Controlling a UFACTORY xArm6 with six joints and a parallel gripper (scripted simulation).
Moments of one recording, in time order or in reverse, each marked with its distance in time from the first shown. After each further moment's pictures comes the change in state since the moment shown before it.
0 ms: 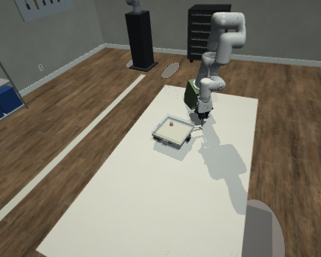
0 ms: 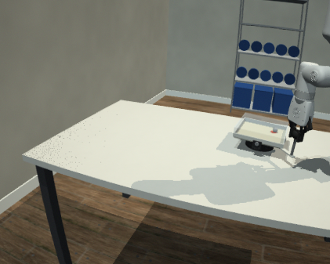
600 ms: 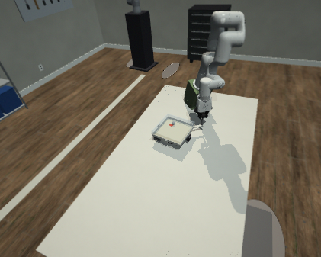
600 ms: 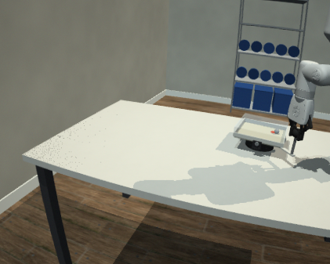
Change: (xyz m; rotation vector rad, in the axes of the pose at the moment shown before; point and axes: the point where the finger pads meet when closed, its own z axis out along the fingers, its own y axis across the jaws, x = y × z) arm 0.001 -0.002 -0.005 -0.002 0.003 0.000
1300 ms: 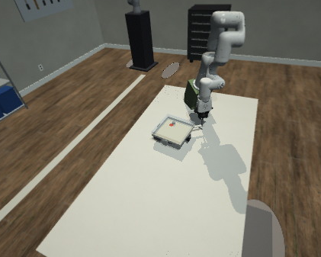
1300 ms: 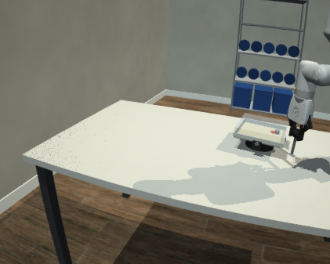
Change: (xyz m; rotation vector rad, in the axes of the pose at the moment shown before) arm -0.001 0.000 0.001 -0.001 0.004 0.001
